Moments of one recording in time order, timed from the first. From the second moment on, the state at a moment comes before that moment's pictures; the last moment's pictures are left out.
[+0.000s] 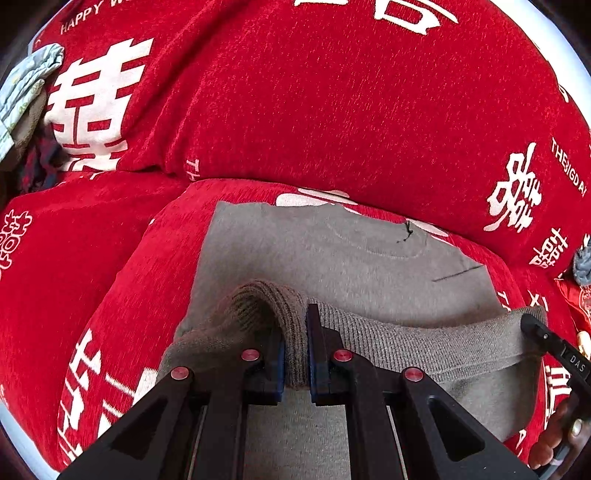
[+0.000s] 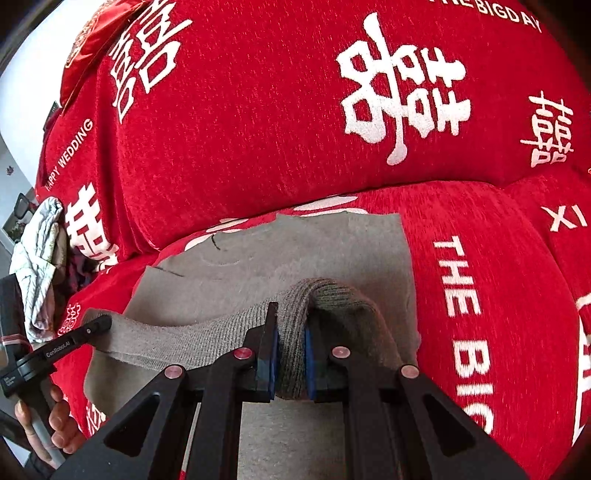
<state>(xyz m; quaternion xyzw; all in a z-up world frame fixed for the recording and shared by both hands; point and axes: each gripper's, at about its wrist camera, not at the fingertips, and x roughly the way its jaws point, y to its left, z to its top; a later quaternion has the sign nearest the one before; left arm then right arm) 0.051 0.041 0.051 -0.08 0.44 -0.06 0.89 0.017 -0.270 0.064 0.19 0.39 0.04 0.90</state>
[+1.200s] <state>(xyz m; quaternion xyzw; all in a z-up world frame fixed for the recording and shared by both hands) 0.150 0.026 0.013 -0.06 0.49 -0.05 0.87 0.110 -0.283 0.026 0.19 0.44 0.02 0.88</state>
